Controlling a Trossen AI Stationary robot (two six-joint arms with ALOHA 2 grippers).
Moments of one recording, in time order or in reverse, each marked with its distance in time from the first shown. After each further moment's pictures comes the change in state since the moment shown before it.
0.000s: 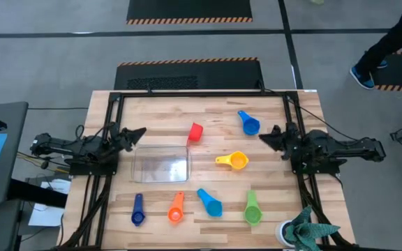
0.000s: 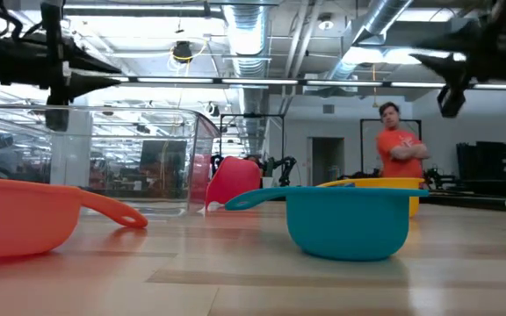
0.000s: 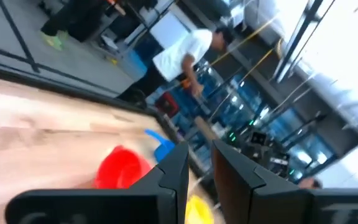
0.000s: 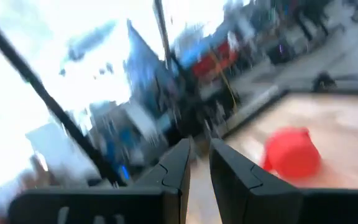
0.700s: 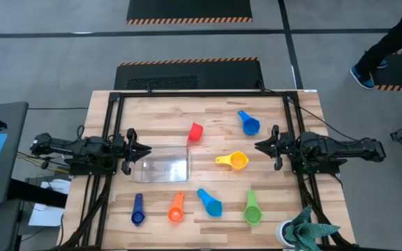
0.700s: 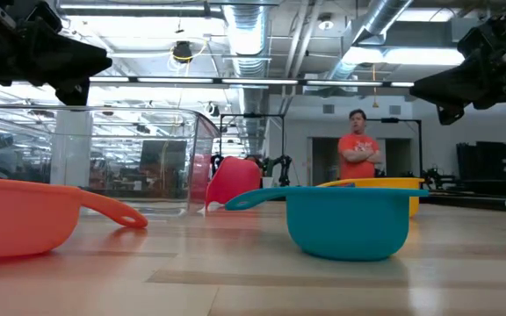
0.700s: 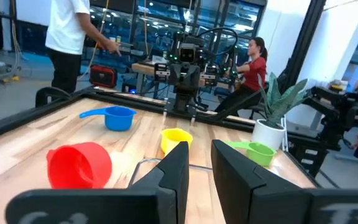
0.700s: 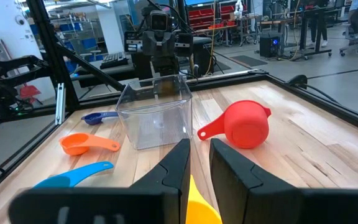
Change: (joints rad) left arm -0.005 0.000 0.000 -0.081 0.502 0.586; right arm -0.008 0.000 -0.003 -0.335 -0.109 -0.500
